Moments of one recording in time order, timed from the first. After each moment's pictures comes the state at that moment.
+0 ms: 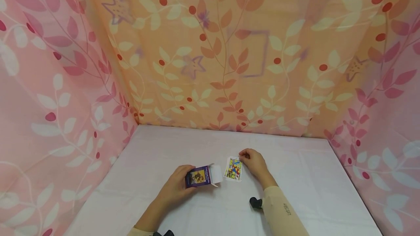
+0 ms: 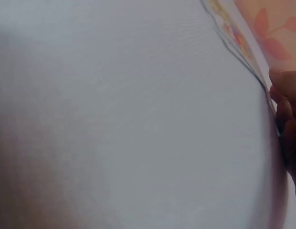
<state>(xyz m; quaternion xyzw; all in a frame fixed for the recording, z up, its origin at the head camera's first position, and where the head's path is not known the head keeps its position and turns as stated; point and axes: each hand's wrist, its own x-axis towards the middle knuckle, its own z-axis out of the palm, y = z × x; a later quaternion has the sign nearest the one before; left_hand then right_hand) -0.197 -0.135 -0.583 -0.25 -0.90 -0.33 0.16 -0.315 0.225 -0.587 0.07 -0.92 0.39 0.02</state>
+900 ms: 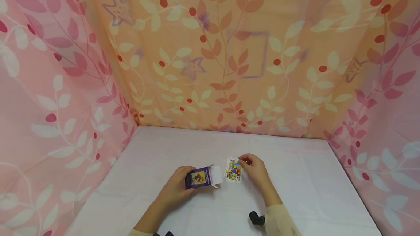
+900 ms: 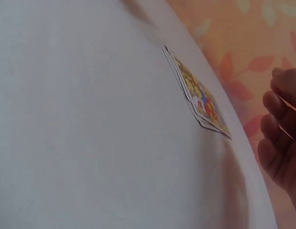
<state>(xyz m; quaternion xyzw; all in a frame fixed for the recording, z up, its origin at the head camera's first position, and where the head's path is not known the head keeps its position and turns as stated) -0.196 -0.135 -0.583 -0.25 -0.90 -0.33 0.17 -0.268 0.211 -0.560 0.03 -0.89 0.45 0.05</state>
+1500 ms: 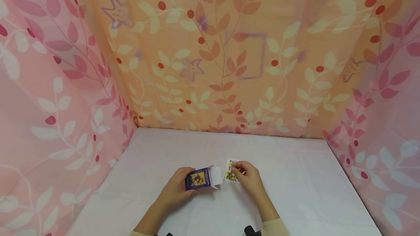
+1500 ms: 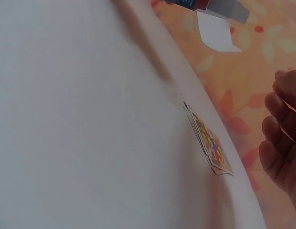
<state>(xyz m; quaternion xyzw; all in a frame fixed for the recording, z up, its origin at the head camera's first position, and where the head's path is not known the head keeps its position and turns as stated) -0.195 -0.135 -0.583 -0.23 -0.90 -0.33 0.15 -0.221 0.184 -0.549 0.08 -0.85 0.51 0.10</state>
